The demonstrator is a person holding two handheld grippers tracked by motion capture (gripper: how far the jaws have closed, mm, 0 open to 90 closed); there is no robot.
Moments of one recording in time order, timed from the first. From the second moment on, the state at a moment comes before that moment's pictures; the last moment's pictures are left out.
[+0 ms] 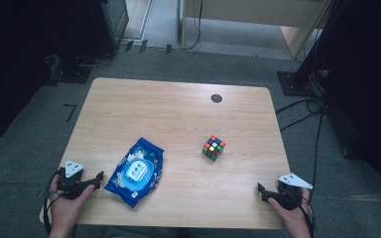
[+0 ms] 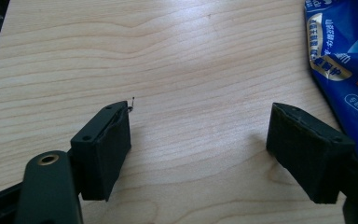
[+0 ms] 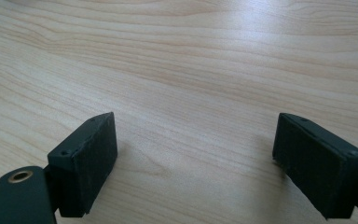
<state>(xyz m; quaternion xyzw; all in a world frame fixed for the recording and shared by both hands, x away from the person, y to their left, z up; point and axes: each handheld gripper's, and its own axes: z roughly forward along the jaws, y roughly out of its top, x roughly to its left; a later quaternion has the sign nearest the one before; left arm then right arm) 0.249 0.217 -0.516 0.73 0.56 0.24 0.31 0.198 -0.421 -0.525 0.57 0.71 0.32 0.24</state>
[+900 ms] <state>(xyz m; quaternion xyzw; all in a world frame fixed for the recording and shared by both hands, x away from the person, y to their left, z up) 0.227 0.172 -0.500 0.78 0.43 0.13 0.43 0.191 -0.340 -0.499 0.53 0.73 0.37 0.23</state>
